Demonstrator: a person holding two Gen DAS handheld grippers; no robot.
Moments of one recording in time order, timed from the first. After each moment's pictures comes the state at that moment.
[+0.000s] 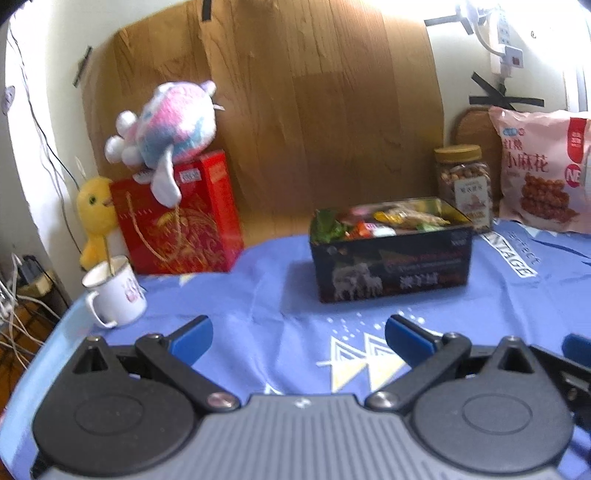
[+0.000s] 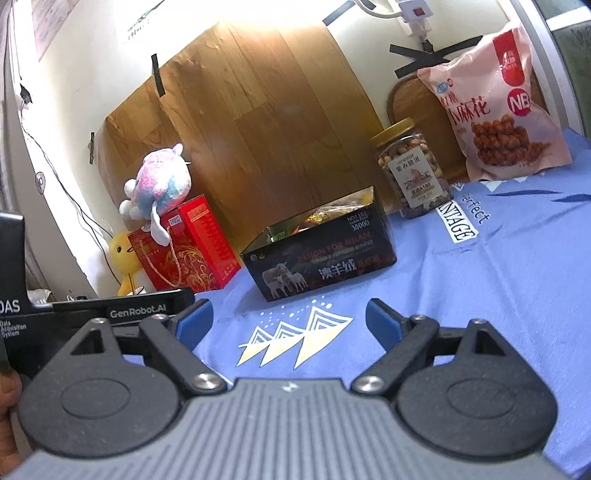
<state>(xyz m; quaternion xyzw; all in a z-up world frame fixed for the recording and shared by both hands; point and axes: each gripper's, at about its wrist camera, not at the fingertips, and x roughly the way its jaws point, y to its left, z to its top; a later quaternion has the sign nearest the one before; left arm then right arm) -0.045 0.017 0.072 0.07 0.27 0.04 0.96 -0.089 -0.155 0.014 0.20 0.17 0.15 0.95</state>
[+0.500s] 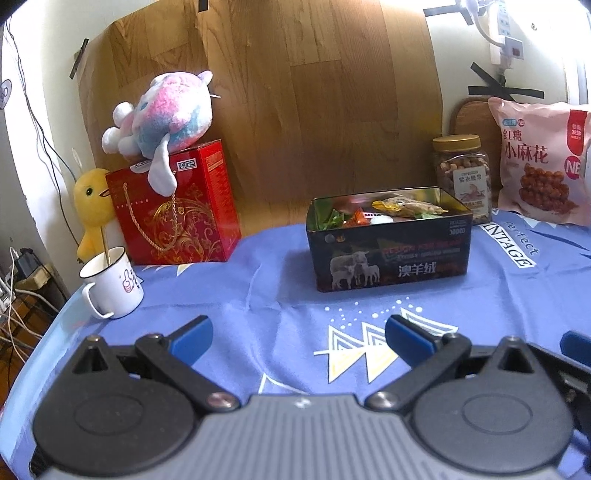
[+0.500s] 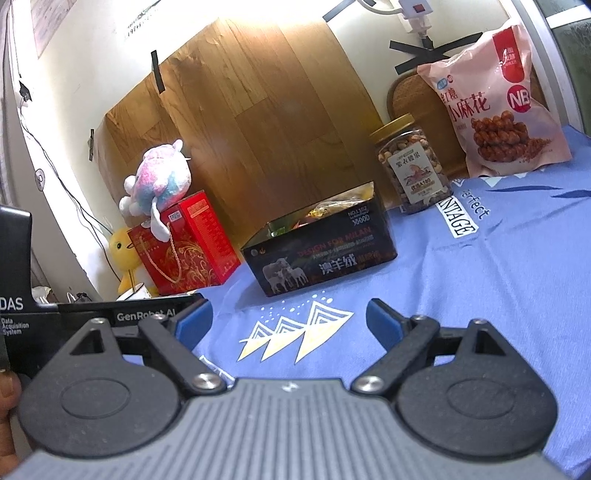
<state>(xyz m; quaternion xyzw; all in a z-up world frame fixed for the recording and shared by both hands) -0.046 0.015 0.068 0.08 0.28 0.04 0.96 -0.090 -0.153 0.012 0.21 0.17 0.15 0.95</state>
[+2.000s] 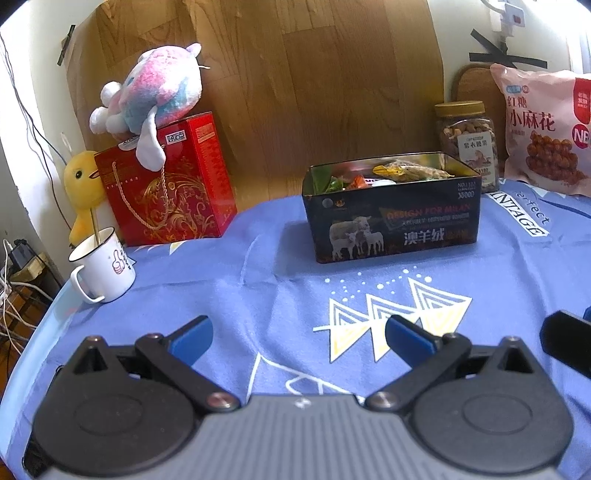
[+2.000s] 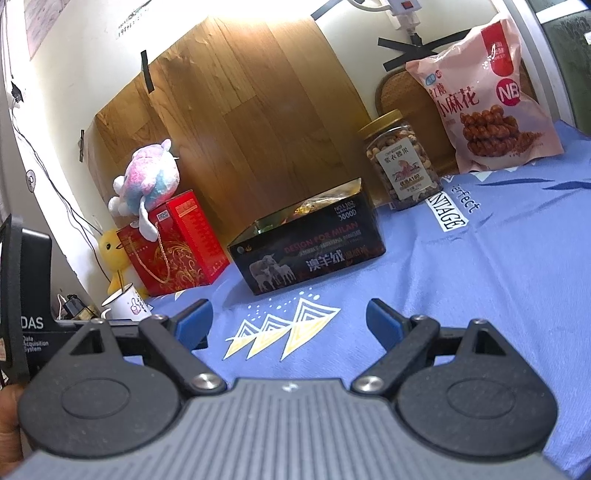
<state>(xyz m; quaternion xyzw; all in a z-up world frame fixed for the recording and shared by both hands) -0.032 0.011 0.042 0.09 0.31 0.05 0.95 -0.086 -0.157 0.003 0.21 0.17 0.13 0.95</state>
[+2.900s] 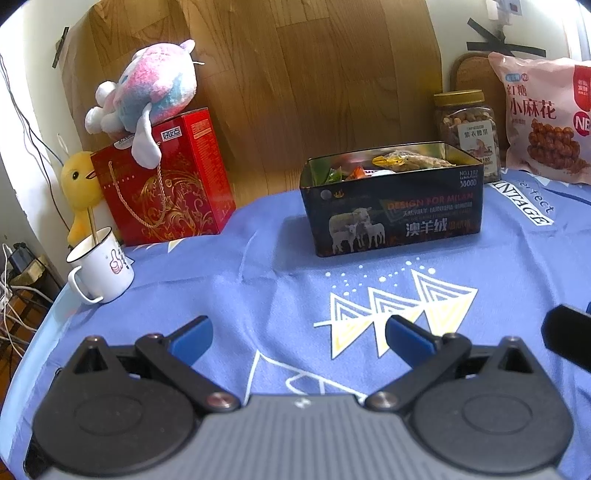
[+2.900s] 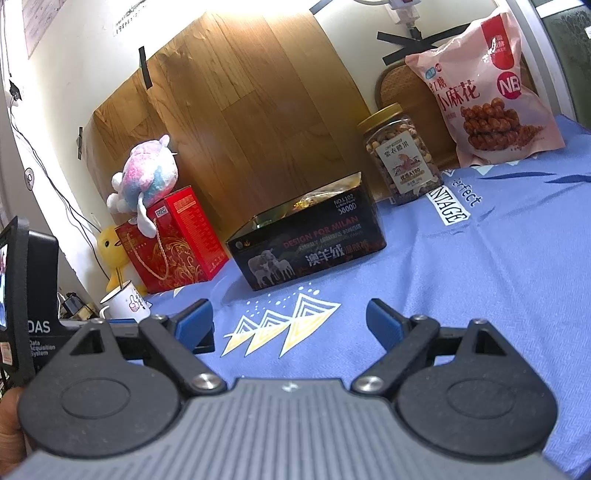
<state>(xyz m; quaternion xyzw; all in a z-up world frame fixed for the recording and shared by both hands) -0.028 0.009 0.034 0.10 0.31 0.05 0.94 -0.082 -0.158 -0.001 0.21 0.18 0.14 0.95</state>
